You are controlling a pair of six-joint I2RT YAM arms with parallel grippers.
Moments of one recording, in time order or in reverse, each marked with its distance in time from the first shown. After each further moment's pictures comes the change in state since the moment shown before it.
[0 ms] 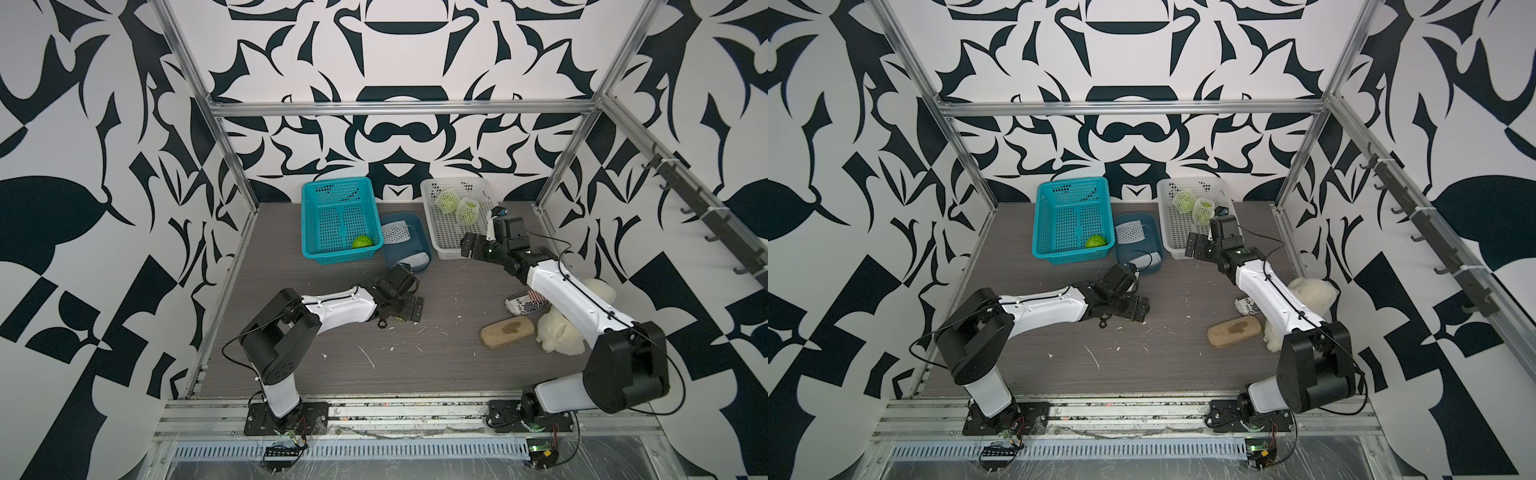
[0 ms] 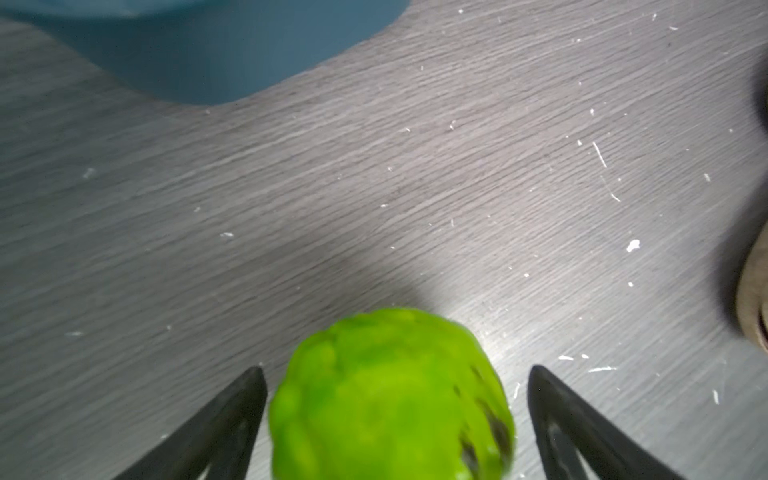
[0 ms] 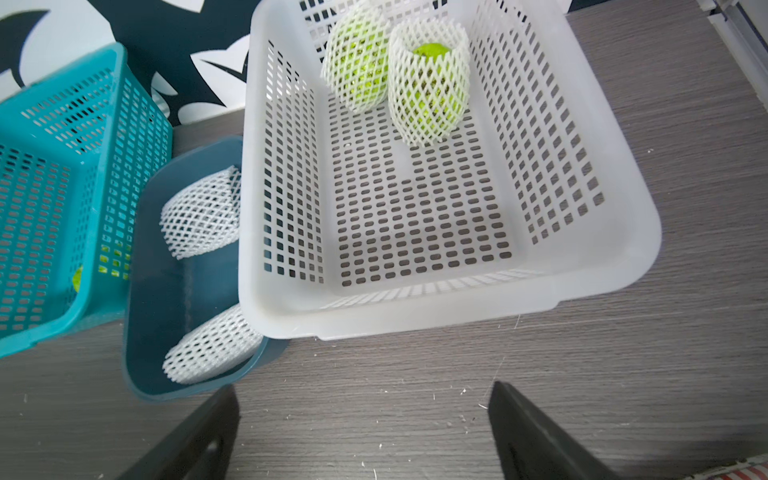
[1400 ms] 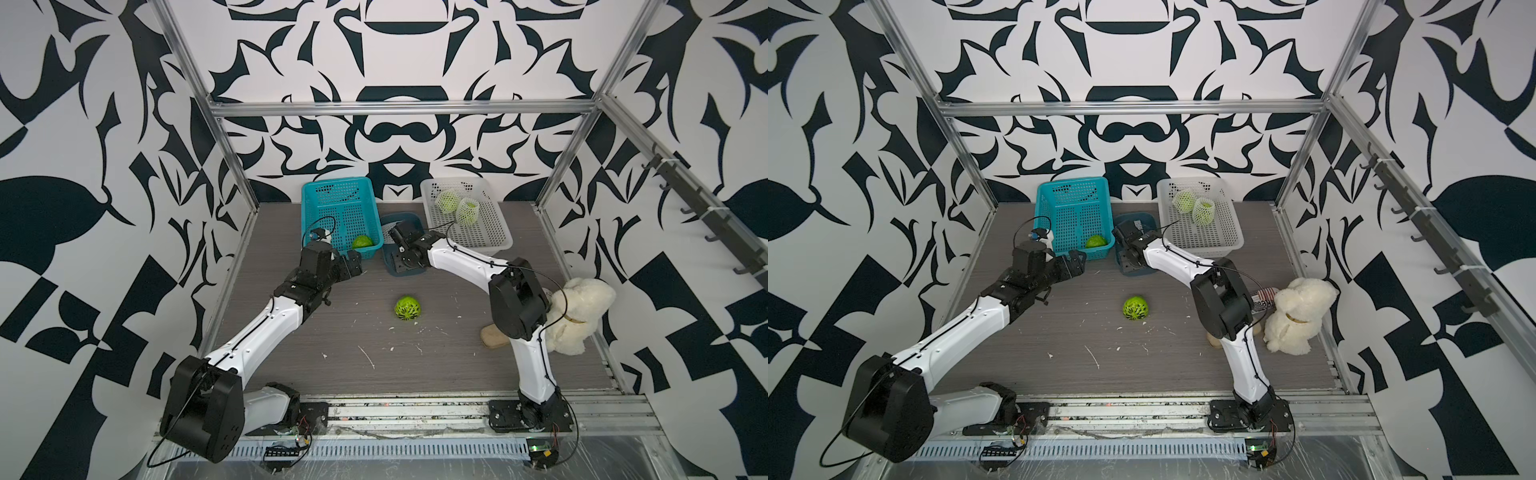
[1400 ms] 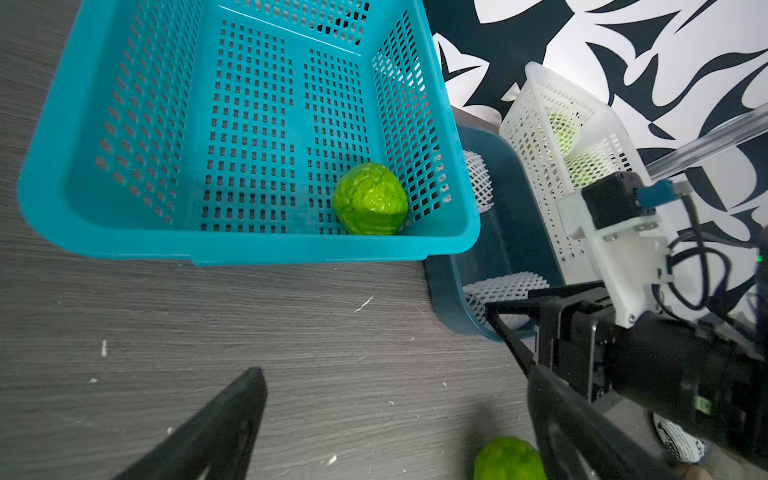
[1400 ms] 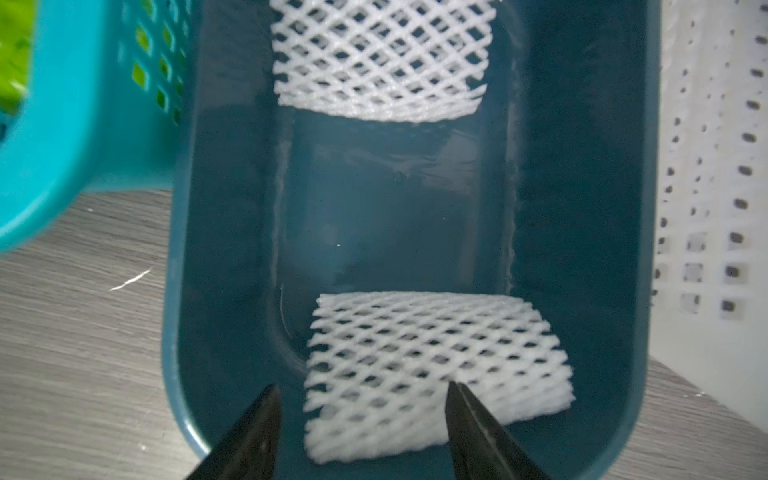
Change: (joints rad) left arm 0.481 -0.486 -0.217 0.151 0.014 -0.077; right arm 0.429 0.706 0.632 -0.301 0.237 -0.024
